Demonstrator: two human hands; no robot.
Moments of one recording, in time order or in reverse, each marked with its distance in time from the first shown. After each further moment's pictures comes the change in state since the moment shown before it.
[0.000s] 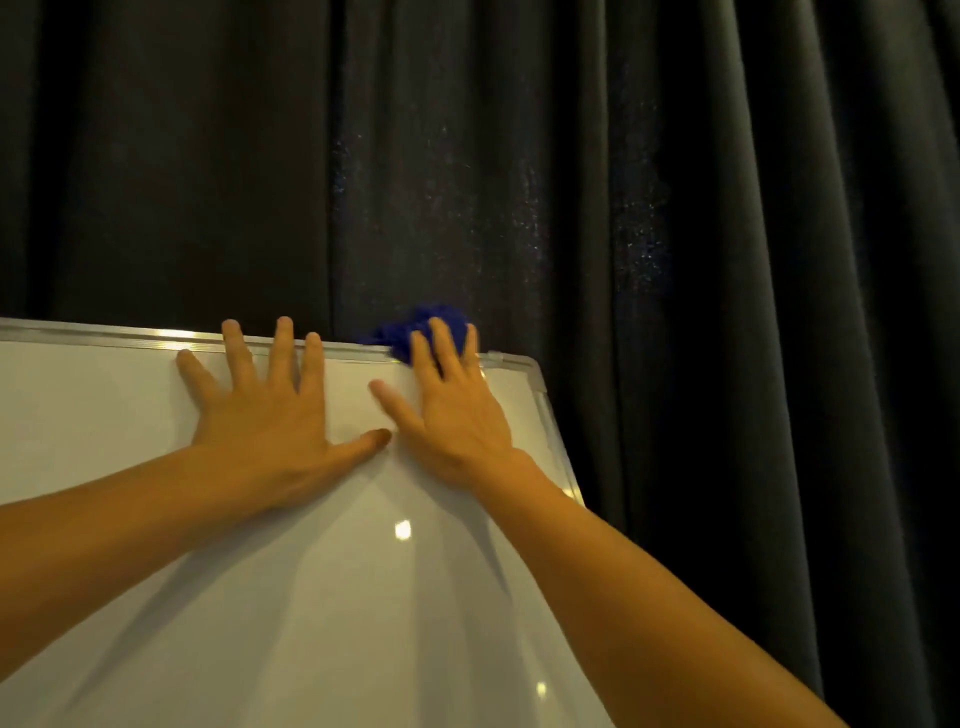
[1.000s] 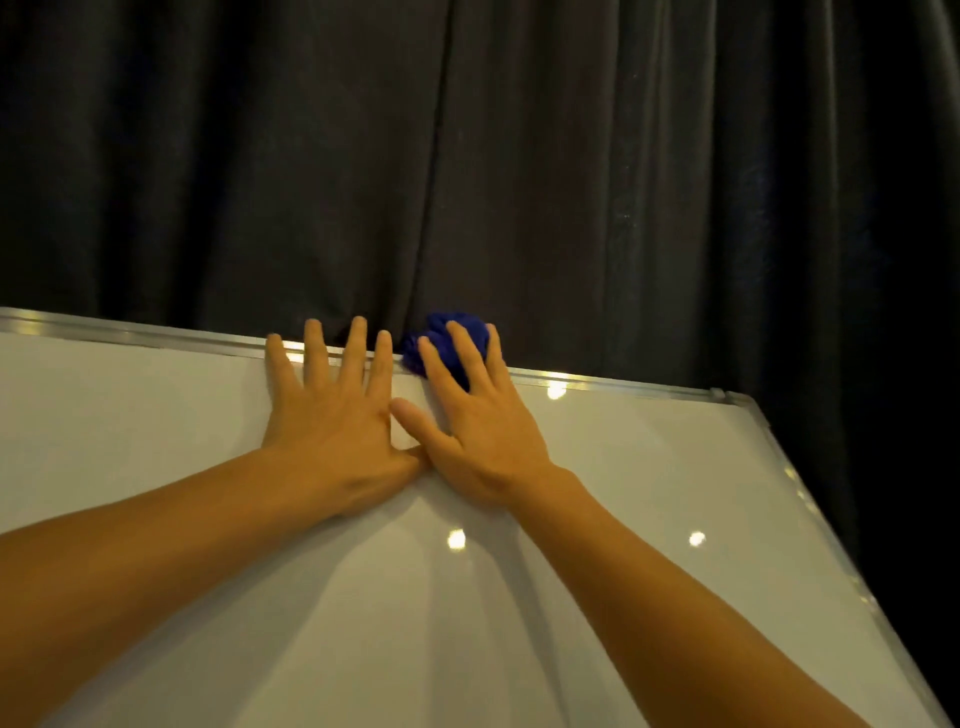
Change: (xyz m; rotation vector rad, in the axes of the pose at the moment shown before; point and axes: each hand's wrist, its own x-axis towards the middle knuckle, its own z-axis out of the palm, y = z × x) left_hand -0.021 -0.277 -0.013 0.018 0.079 0.068; right_hand 0.035 -0.290 0.090 -0.026 0.006 -0.142
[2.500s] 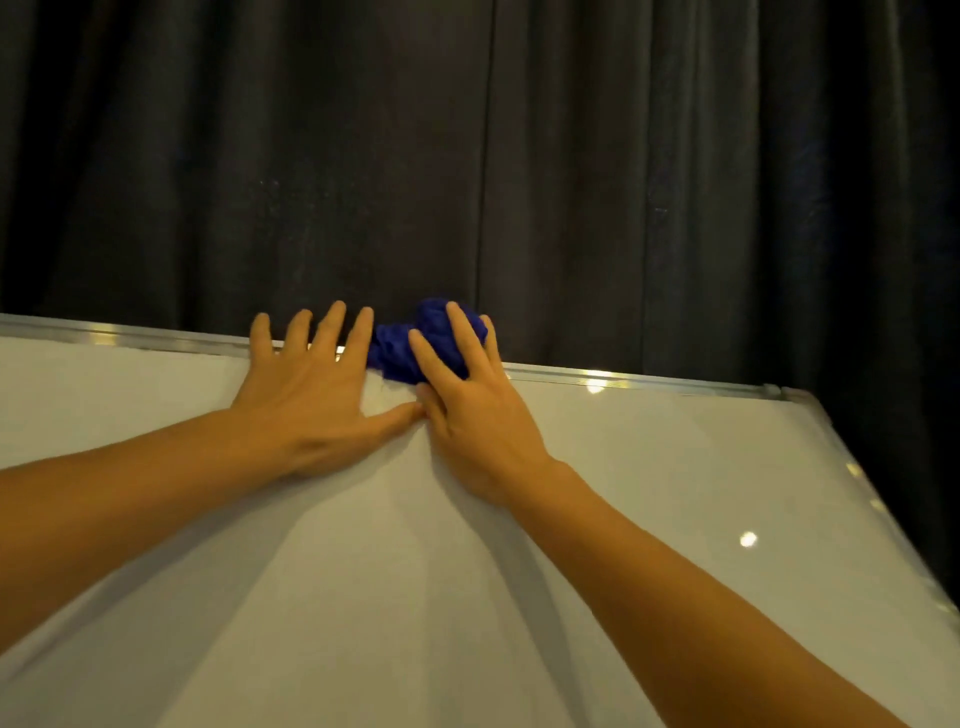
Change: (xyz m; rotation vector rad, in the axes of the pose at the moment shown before) left_hand 0.017 -0.052 0.000 -0.036 0.122 -0.016; right_hand 0.010 -0.022 0.001 0.105 0.121 -0.145
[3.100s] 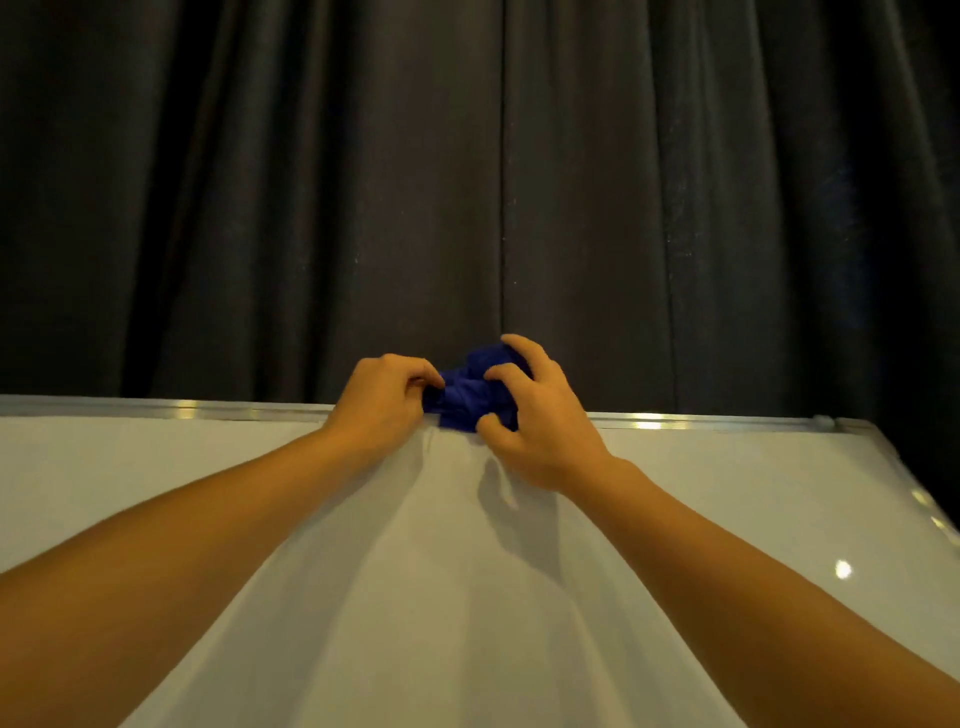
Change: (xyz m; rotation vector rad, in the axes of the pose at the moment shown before) left_hand 0.030 0.014 -0.052 -0.637 0.132 0.020; right_hand 0.023 0.007 -0.057 0.200 0.030 0.071
